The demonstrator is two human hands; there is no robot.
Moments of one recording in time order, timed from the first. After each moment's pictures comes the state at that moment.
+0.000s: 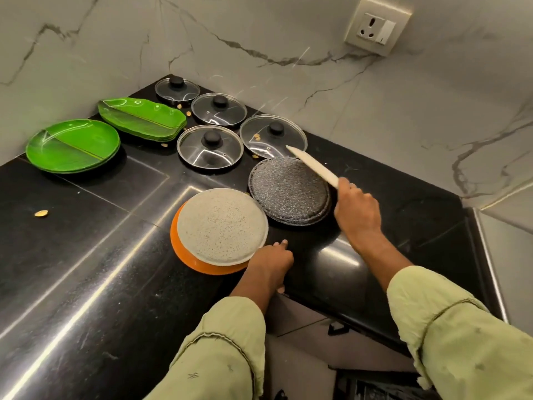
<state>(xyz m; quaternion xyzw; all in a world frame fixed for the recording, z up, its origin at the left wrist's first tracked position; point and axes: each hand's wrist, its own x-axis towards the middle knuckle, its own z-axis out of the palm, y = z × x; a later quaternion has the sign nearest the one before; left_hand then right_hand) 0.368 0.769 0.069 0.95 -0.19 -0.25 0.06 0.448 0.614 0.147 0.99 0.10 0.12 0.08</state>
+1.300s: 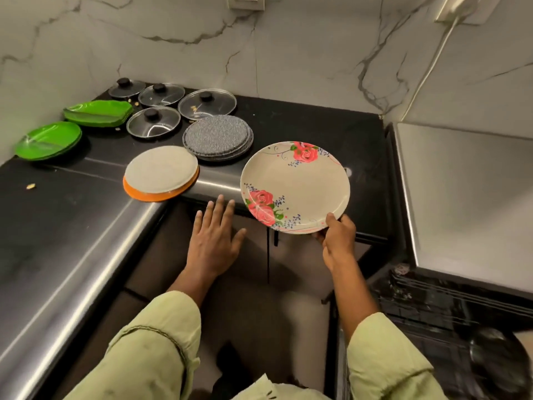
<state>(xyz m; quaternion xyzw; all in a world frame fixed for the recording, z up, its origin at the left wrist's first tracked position) 0.161 0.653 0.071 0.99 -0.02 0.07 0.11 0.198 0.412 0.082 0.56 -0.29 0.06 -0.78</state>
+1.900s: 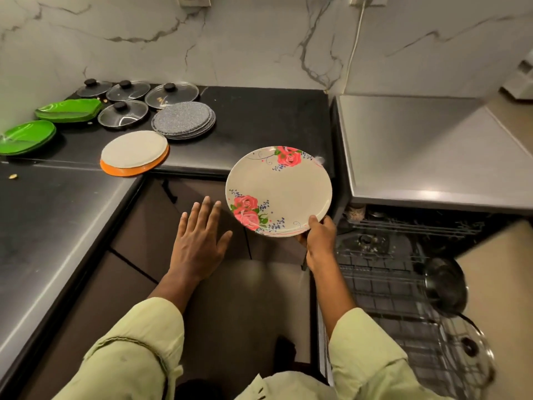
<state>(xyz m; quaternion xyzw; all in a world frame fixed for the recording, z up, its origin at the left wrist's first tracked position) 0.005 0.599 0.084 0.99 -0.08 0.07 0.09 0.021 0.359 0.067 0.54 -0.32 0.07 -0.77</state>
